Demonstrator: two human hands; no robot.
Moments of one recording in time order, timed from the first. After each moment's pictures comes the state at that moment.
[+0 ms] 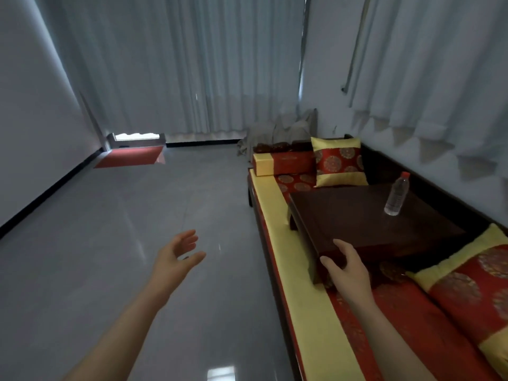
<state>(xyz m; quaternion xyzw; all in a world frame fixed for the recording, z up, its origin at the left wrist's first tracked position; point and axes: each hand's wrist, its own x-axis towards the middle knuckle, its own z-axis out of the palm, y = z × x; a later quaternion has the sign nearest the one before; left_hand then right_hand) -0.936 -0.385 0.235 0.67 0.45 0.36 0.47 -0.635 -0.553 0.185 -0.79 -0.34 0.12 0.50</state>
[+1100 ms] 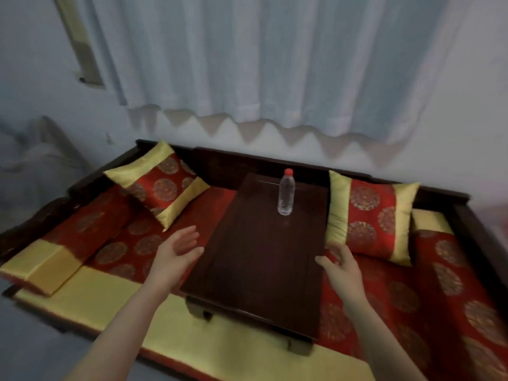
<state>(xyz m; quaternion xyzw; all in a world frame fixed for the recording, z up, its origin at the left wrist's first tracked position) -0.370 0.090 0.206 0.80 0.05 0.00 0.59 -0.405 -0.247 0.159 -0.77 0.18 -0.11 0.61</state>
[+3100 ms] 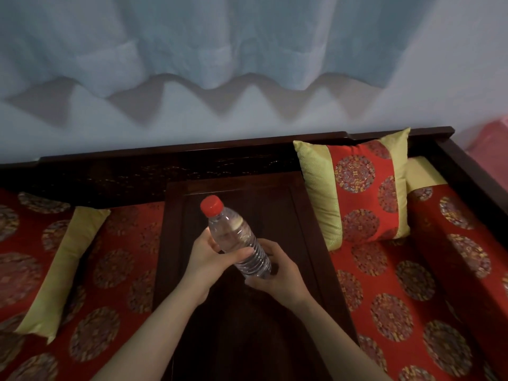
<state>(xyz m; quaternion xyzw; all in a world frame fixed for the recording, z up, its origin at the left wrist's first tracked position) 0.047 -0.094 0.053 0.75 -0.08 -0.25 0.61 -0.056 -0.243 -0.003 -0.78 0.19 -0.04 0.59</state>
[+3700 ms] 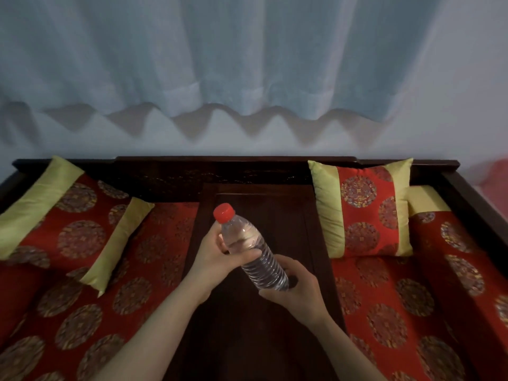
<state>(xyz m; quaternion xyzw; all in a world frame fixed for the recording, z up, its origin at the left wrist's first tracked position) -0.070 -0.040 0.153 0.74 -0.15 -0.16 0.63 -0.170 -0.213 0.073 -0.82 0.11 -0.10 0.55</state>
